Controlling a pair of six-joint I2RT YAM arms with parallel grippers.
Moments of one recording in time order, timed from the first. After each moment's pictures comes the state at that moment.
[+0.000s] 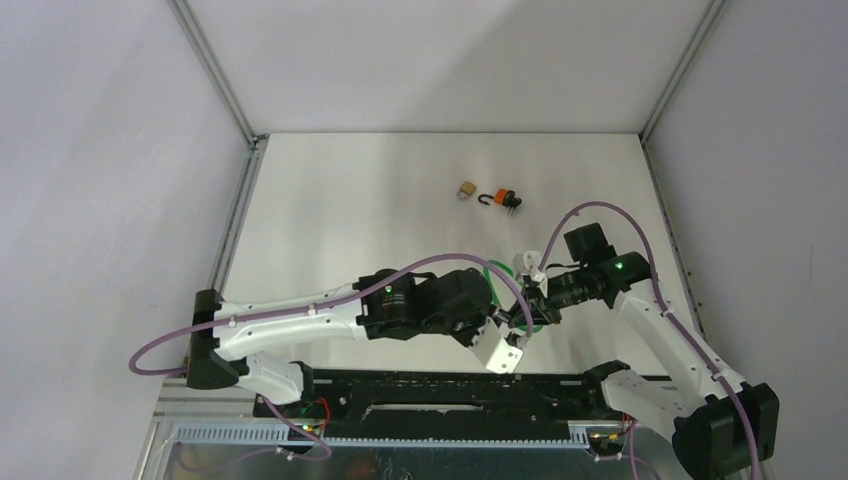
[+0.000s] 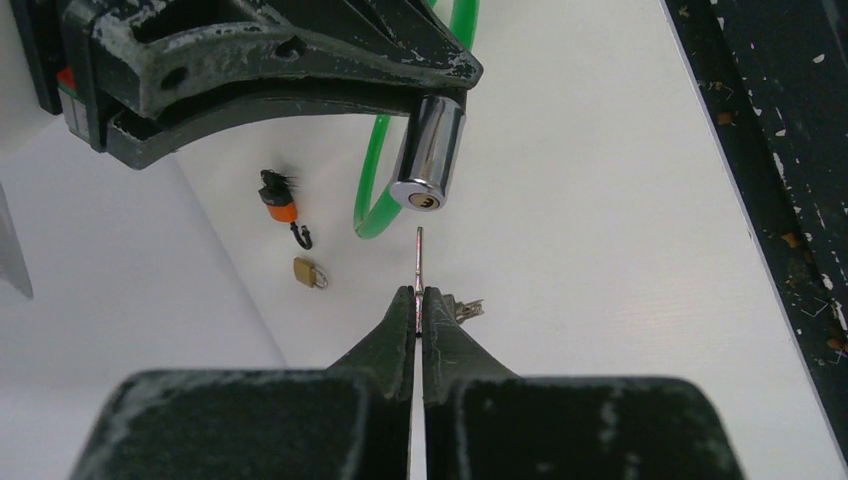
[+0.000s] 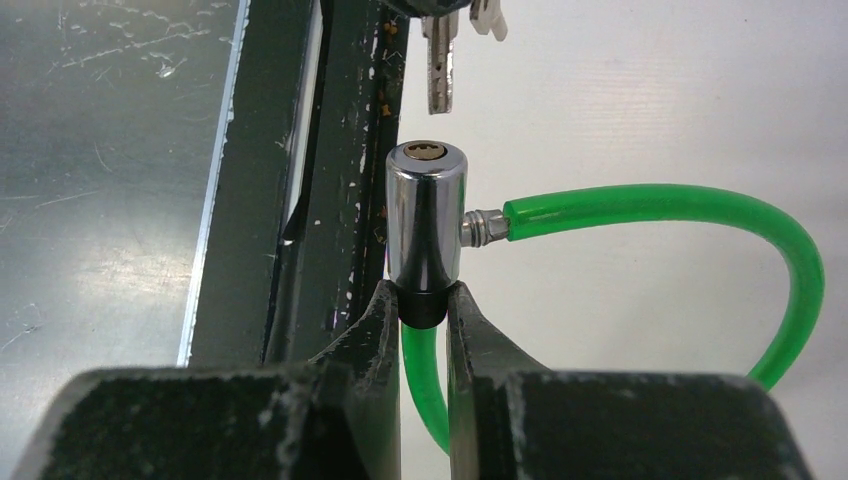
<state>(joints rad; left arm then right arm) -1.38 1.42 1.39 -0.79 -0.11 0.95 0.32 1.01 0.80 -0.99 -1.08 -1.00</state>
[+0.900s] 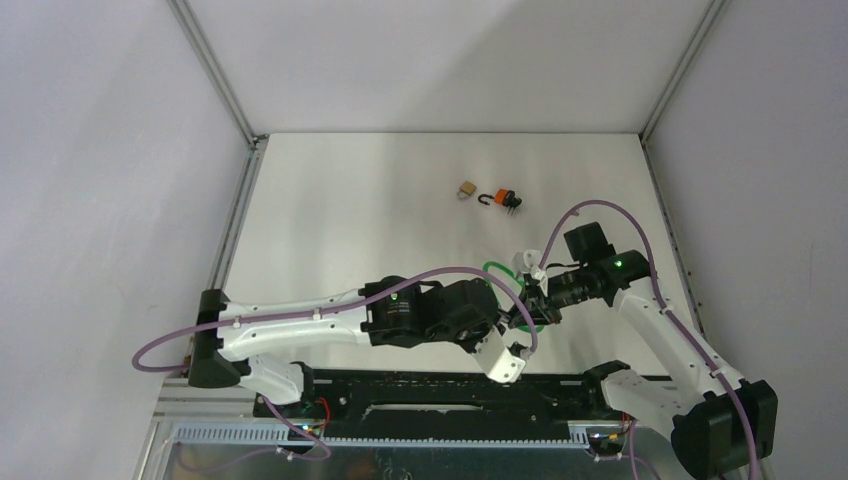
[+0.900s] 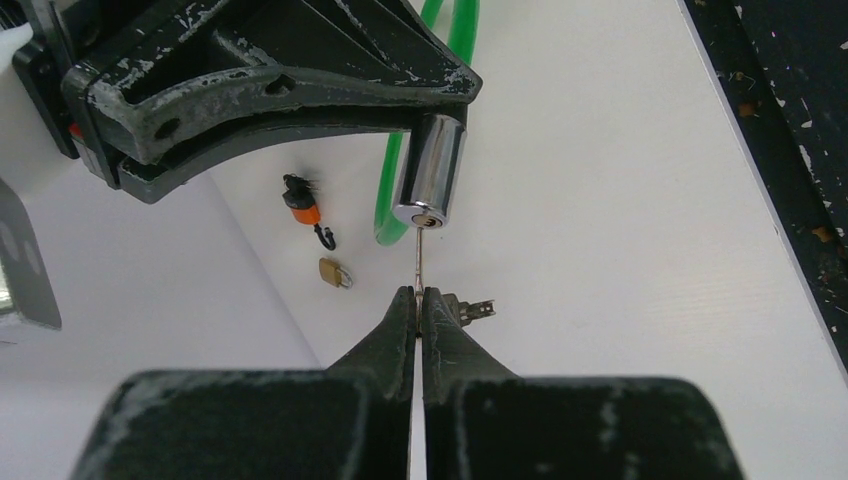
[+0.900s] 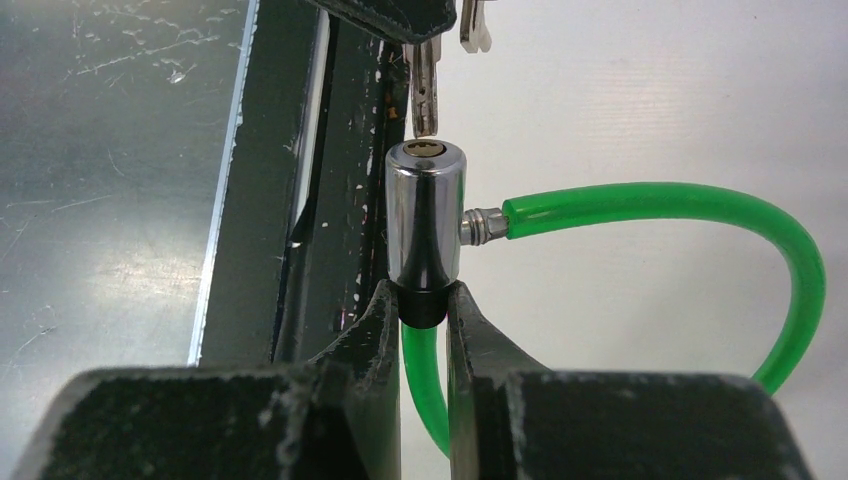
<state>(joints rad) -1.42 1.44 1.39 -0.78 -0.18 0.99 0.32 1.03 0.81 -1.01 -1.10 -1.00</state>
